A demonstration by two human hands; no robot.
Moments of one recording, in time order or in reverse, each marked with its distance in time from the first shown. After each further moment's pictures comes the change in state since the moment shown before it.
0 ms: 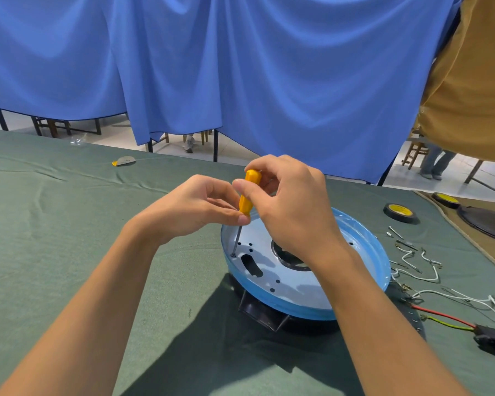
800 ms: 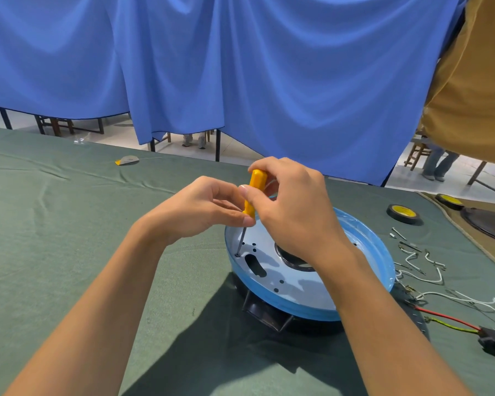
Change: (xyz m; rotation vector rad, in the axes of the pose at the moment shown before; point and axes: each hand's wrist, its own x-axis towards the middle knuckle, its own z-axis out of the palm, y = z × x) left_hand 0.002 -0.006 0.000 -0.029 -0.041 0.029; right_hand -0.001 0.001 0.000 -0.038 -0.073 -0.003
